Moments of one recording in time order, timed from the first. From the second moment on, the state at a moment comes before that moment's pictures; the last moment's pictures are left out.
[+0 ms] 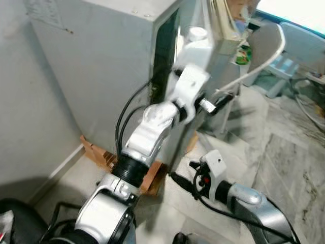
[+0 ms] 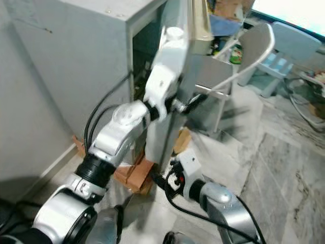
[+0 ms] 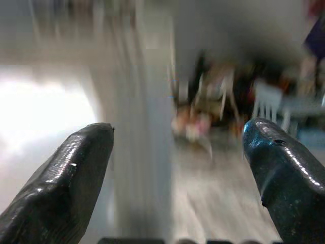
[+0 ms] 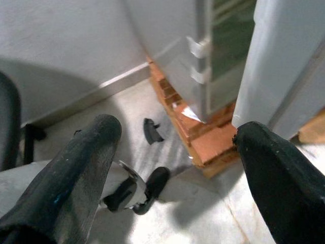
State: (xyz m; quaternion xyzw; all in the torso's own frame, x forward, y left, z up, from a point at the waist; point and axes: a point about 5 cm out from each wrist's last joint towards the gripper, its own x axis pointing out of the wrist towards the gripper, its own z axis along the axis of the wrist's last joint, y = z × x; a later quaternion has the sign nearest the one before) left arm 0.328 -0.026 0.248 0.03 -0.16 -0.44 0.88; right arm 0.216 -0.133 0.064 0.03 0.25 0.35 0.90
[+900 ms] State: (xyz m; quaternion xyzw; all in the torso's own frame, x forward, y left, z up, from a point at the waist) left arm 0.328 0.067 0.192 0.02 -0.11 -0.28 0.95; right arm 0.236 -0.118 0.085 0.02 0.18 0.33 0.93
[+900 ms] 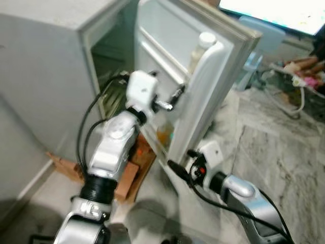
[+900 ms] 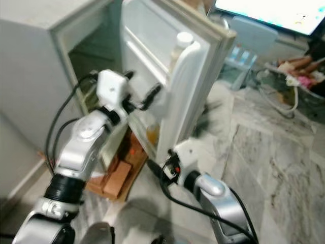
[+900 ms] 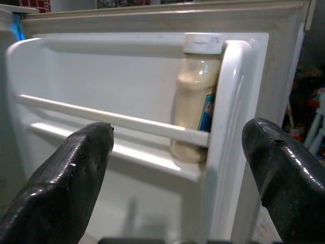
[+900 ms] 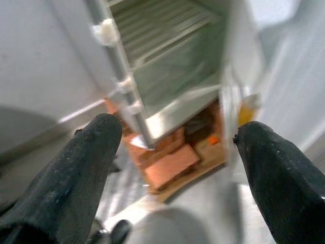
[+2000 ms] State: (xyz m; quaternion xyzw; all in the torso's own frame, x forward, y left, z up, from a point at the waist) left arm 0.366 0.000 0.212 0.08 -0.10 -0.33 0.93; right arm 0.247 -0.120 0.080 0.00 0.17 0.28 0.95
